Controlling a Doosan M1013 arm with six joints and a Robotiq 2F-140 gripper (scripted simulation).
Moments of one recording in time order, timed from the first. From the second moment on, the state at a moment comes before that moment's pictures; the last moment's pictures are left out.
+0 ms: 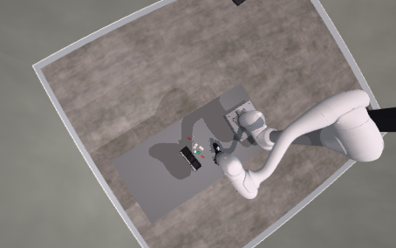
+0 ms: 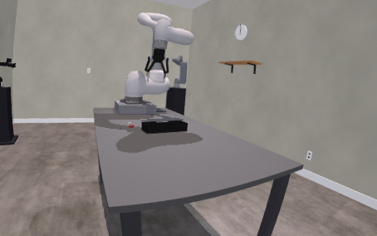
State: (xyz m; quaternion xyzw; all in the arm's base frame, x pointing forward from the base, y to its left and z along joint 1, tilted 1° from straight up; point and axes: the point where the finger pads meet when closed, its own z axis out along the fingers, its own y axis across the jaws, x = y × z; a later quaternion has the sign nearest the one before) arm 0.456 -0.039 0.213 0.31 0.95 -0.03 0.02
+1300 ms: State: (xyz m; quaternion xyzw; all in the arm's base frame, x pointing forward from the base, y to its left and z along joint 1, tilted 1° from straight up) arm 0.487 -0.055 0.151 0.65 0.76 -0.01 0.02
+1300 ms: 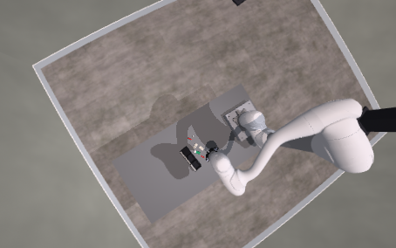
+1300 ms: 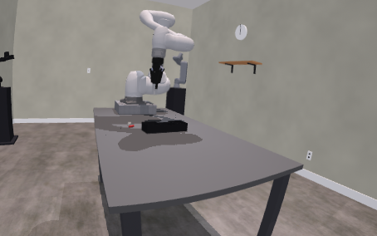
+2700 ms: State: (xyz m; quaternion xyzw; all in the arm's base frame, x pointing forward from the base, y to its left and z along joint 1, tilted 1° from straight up) arm 0.527 -0.079 0.151 0.96 0.28 0.00 0.01
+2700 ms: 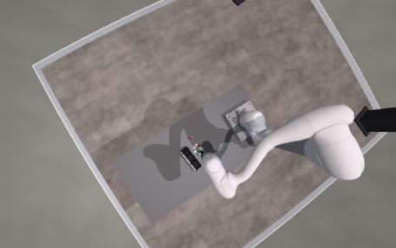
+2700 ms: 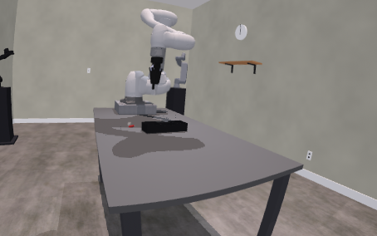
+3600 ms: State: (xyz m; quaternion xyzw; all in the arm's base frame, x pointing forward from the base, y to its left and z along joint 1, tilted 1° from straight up) arm 0.550 -0.096 0.149 1.00 -0.08 0.01 0.00
